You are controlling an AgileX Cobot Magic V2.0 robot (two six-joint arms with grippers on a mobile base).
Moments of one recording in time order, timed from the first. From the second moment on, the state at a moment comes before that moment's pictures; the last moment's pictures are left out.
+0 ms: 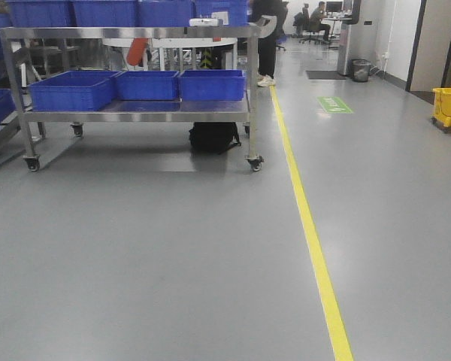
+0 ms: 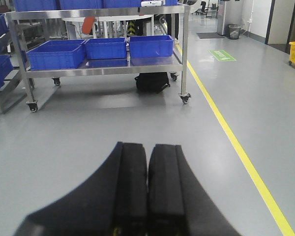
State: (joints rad) left arm -0.14 -0.01 0.01 0.00 0.13 0.02; right arm -0.03 0.42 -0.50 0.02 0.58 -0.02
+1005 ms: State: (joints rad) left arm -0.14 -0.01 0.01 0.00 0.13 0.02; right arm -0.03 0.42 -0.50 0.02 0.58 -0.02
